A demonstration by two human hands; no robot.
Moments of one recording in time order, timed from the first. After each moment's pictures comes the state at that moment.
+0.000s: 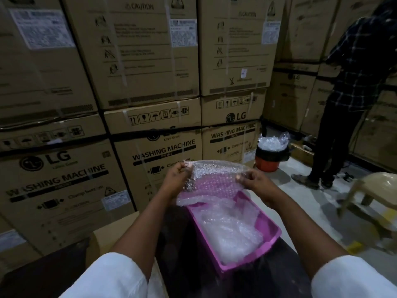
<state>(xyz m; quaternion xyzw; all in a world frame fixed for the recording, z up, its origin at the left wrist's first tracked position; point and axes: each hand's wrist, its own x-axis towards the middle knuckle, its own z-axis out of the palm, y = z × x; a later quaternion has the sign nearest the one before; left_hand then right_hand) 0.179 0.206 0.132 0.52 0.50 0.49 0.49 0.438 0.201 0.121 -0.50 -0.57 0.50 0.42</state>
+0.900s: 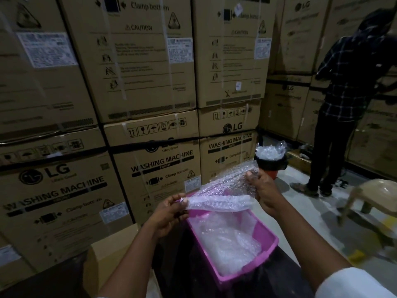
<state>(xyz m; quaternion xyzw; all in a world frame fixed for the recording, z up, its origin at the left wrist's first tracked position) 0.154 0.177 0.090 0.37 0.45 0.48 0.66 0.451 0.196 0.130 -0.43 -0.43 0.54 0.58</state>
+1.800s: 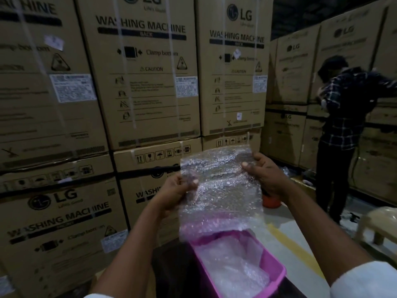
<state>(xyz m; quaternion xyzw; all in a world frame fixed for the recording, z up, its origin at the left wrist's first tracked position) 0.162 0.168 0.245 0.57 0.41 0.45 0.55 0.435 0.173 0.269 -0.33 -0.62 0.48 0.53</state>
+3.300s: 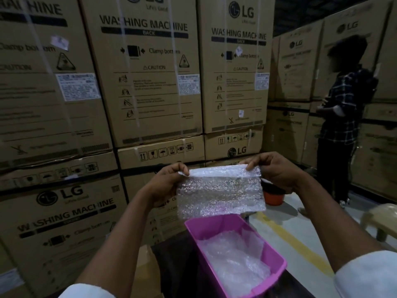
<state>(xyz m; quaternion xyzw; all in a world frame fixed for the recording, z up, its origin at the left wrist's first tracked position) 0.140 0.144 0.272 0.59 0.36 0.45 0.57 0.465 0.177 0.274 -0.34 -0.69 0.47 0.43</state>
